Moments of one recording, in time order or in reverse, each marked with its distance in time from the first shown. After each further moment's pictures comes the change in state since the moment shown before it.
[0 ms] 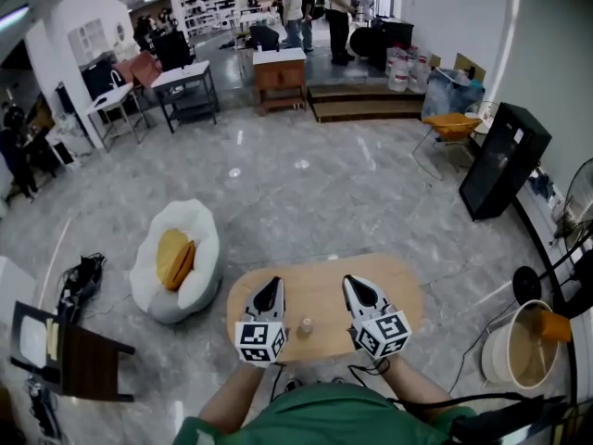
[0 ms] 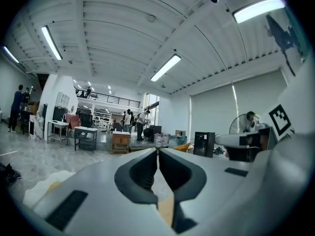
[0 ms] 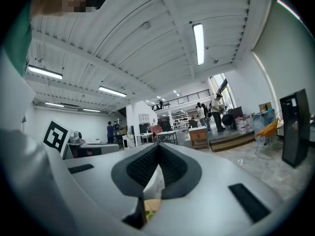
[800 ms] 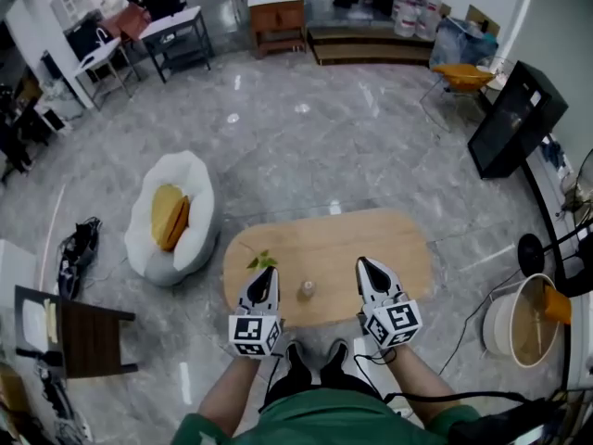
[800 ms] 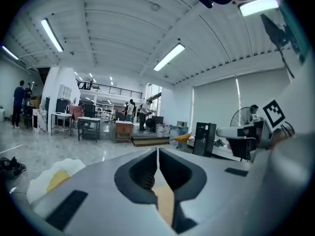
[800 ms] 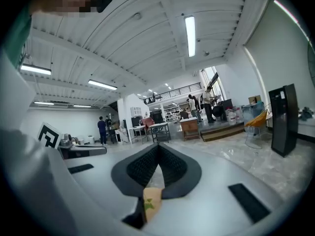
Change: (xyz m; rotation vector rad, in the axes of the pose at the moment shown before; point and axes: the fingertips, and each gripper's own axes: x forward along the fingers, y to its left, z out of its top) left arm 0.007 0.024 -0.091 -0.023 0.120 0.022; right arm 0.008 -0.045 -0.079 0.058 0.096 -0.092
